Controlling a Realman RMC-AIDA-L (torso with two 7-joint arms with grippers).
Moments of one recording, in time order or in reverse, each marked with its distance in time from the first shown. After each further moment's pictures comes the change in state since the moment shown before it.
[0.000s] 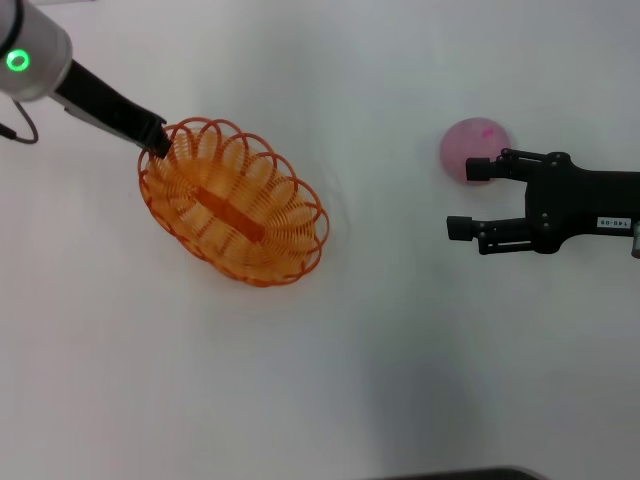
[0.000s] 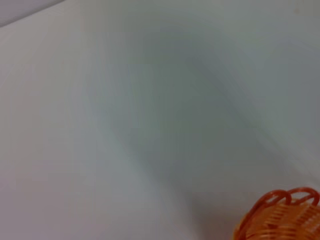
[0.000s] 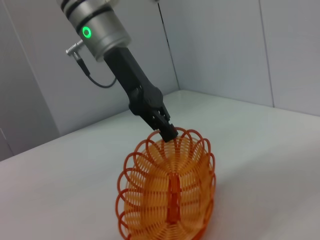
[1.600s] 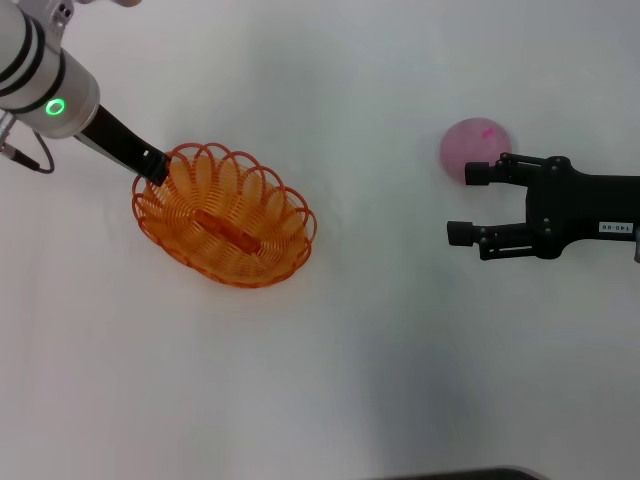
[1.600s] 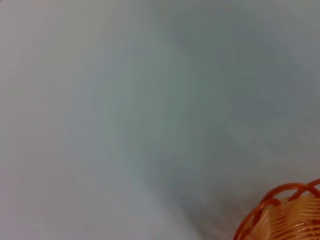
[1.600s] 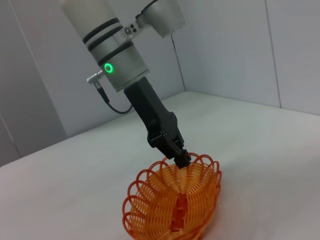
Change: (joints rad) left arm 0.009 -0.014 0.146 -0.147 0.059 -0.203 -0.015; right arm -0.005 0.000 0.000 0.000 0.000 -0.021 0.001
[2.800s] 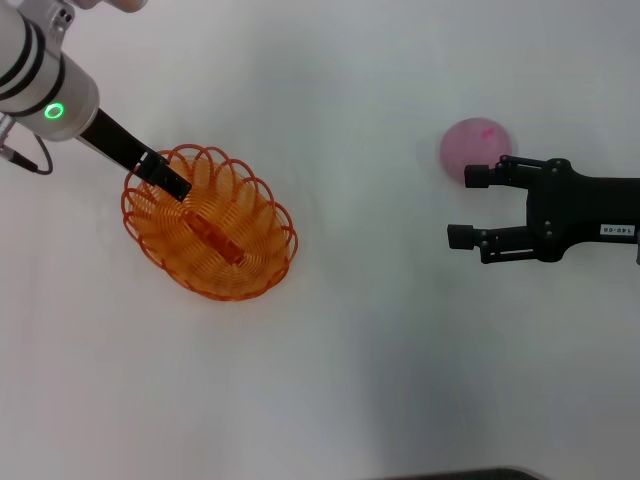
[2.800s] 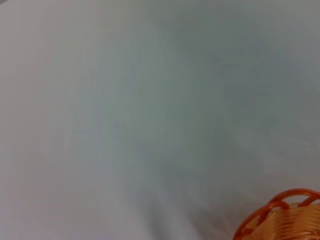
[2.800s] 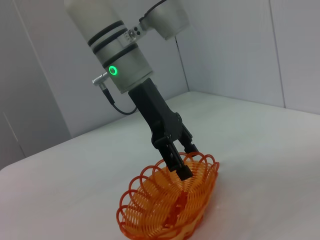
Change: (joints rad) left arm 0.008 -0.002 0.006 -0.001 0.000 -0.014 0.034; right arm -0.003 0.000 -0.003 -0.004 0.000 -0.012 0.001
